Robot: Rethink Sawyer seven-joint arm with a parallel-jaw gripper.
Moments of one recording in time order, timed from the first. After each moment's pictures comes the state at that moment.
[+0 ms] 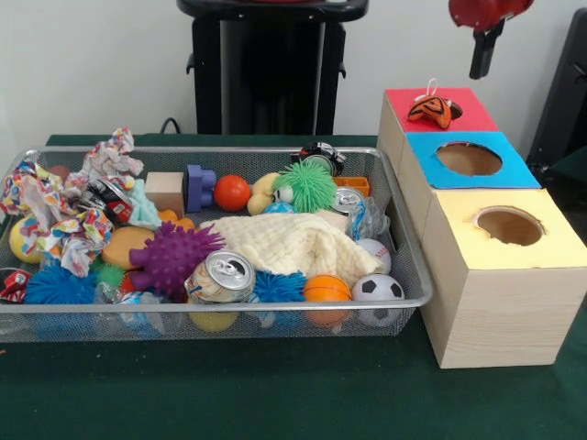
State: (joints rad) arm -0.21 -1.01 0.48 1.96 -0.35 0.69 1.50
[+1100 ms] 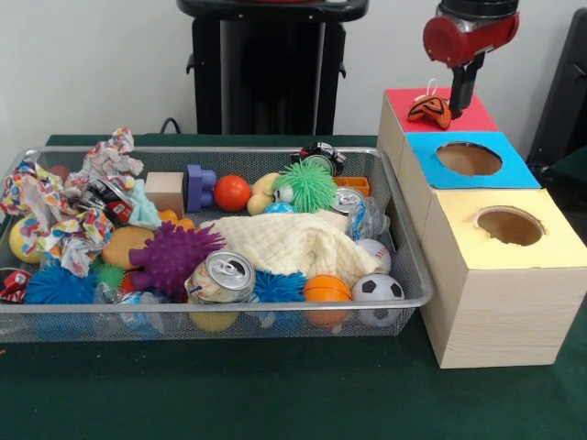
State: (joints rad) arm -0.29 -0.87 0.48 1.85 -0.37 0.72 1.50
